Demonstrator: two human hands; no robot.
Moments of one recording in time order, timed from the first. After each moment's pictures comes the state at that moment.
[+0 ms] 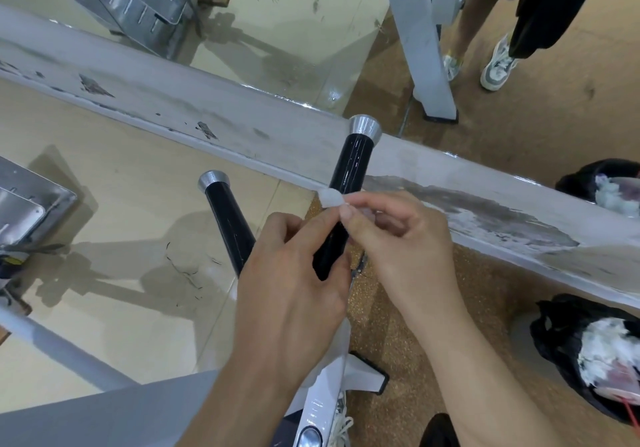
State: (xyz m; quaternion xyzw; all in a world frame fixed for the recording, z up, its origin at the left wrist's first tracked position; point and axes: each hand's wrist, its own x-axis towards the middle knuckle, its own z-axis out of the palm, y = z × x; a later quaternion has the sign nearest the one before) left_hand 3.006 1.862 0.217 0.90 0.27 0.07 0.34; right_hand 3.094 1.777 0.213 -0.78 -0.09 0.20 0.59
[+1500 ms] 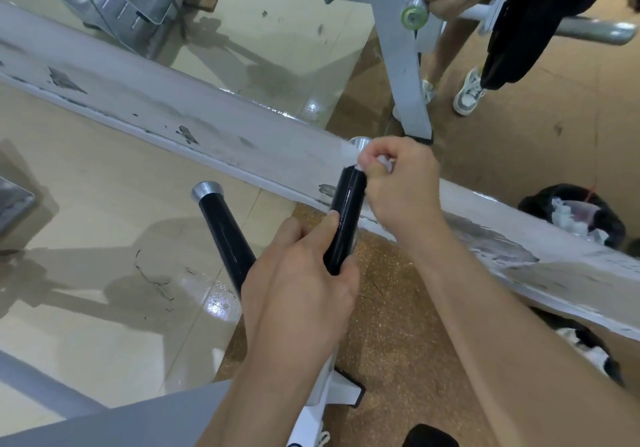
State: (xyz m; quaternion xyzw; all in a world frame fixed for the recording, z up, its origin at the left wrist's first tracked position) left_hand 3.019 1.867 0.222 0.89 0.31 0.07 0.33; right_hand 3.162 1.821 0.213 -0.90 -0.15 0.10 0.40
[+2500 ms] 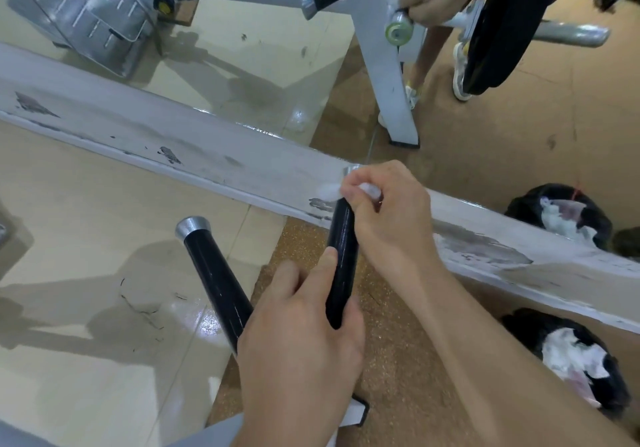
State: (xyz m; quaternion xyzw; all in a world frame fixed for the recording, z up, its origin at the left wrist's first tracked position) left_hand 3.022 1.873 0.221 0.88 0.31 0.03 0.36; right_hand 3.158 1.824 0.205 -0.90 -0.18 0.08 0.38
